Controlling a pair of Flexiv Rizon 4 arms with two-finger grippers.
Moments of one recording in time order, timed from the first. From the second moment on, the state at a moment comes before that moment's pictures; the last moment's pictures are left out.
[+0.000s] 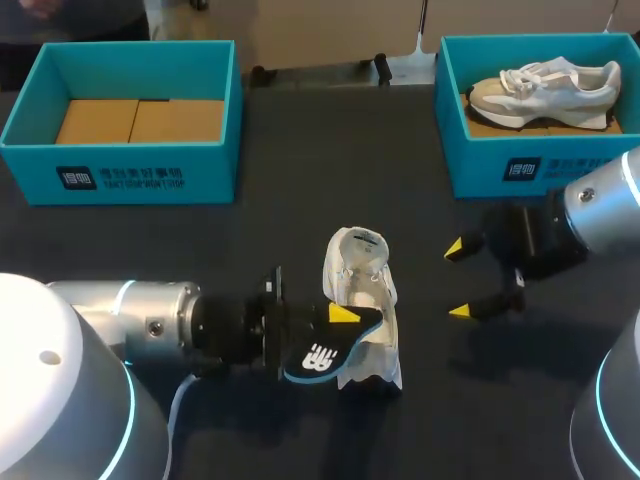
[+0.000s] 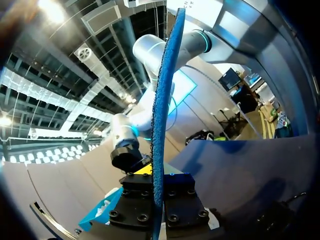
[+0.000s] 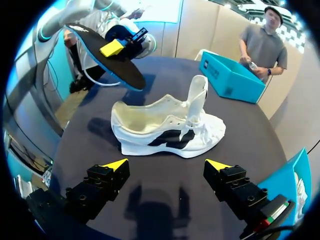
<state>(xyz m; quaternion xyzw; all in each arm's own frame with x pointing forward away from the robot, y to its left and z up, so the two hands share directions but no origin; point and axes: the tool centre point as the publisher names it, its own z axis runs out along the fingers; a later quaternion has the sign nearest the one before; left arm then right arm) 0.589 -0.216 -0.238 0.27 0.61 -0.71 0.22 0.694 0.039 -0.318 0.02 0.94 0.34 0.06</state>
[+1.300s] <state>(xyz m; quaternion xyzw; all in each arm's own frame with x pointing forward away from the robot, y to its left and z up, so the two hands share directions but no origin) 0.599 -0.245 -0.263 0.26 0.61 -0.72 0.21 0.704 0.032 -0.354 0.03 0.95 0.29 0.07</state>
